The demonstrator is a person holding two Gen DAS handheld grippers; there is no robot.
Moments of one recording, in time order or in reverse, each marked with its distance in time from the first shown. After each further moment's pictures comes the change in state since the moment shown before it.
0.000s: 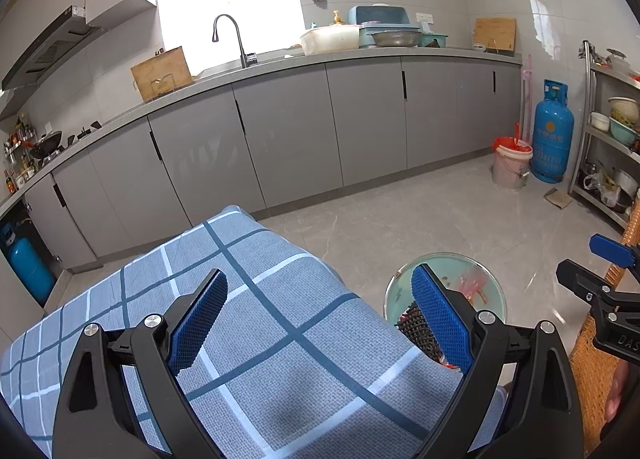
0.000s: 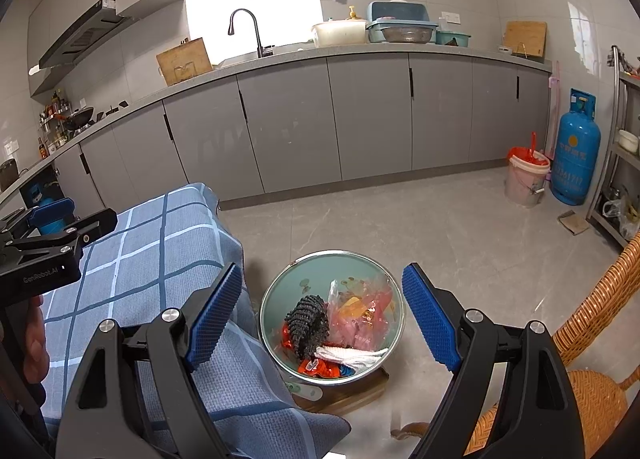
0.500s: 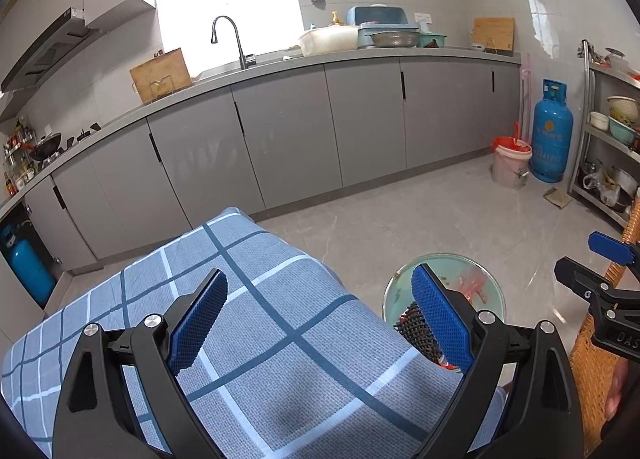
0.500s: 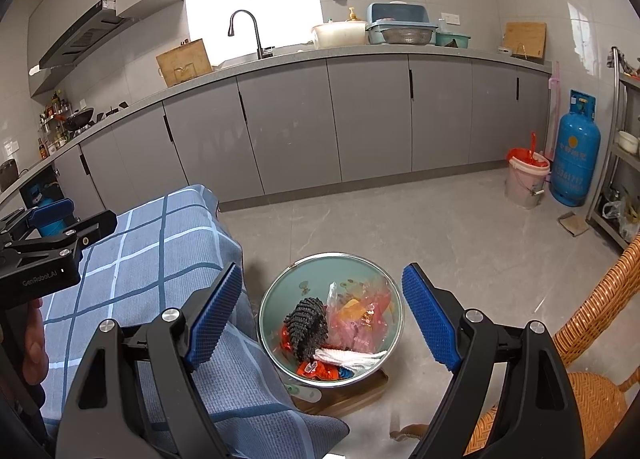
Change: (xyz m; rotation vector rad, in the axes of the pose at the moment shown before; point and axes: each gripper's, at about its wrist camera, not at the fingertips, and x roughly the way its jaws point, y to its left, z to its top) left arm -0.003 -0.001 -0.001 0.006 -0.001 -0.001; right arm -0.001 0.000 0.000 -0.003 -0.004 0.000
